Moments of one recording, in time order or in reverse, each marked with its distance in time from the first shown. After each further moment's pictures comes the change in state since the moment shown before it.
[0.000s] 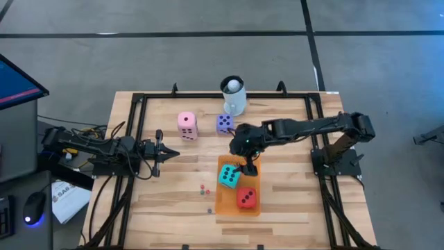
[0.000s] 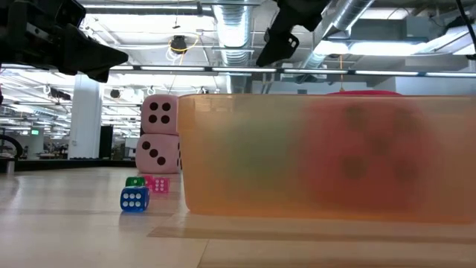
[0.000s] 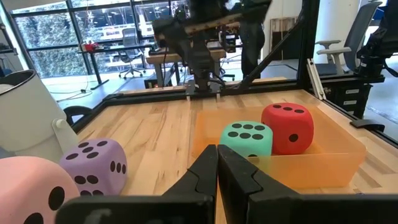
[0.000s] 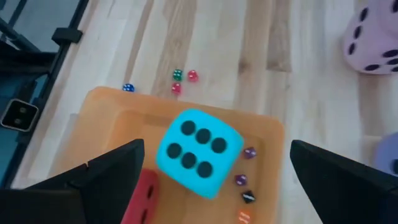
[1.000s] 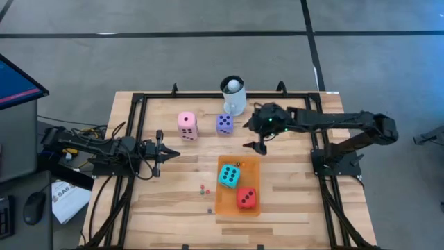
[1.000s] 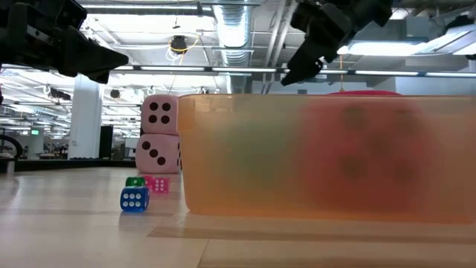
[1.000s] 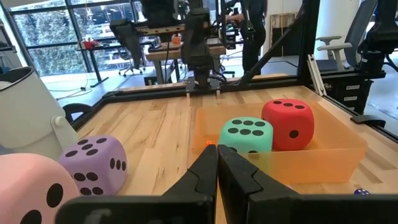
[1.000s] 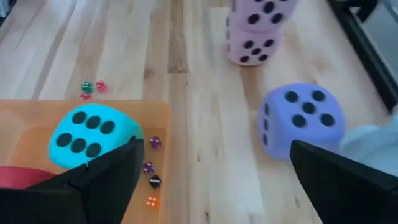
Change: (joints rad) left arm 0.000 0.015 0.000 0.000 0.000 0.003; right arm -0.240 -0.293 -0.389 0.285 0.052 -0.064
